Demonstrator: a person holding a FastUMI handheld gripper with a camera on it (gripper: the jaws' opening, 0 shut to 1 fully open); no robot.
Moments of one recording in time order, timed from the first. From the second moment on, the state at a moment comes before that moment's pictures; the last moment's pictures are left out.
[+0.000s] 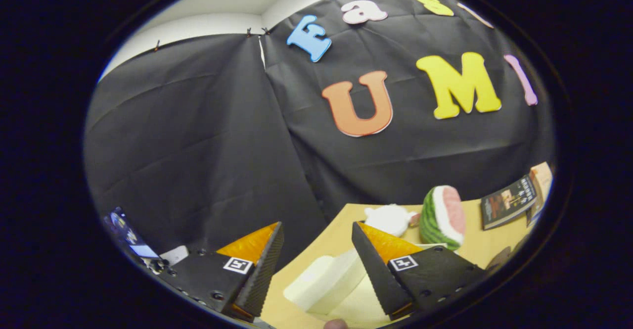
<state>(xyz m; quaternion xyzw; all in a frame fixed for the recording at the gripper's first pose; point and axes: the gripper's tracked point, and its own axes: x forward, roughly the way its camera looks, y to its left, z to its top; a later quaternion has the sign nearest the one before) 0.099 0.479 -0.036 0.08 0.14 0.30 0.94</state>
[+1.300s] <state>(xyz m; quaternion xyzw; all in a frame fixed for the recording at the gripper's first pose) 0.089 0.051 -0.331 0.04 0.46 0.02 0.89</state>
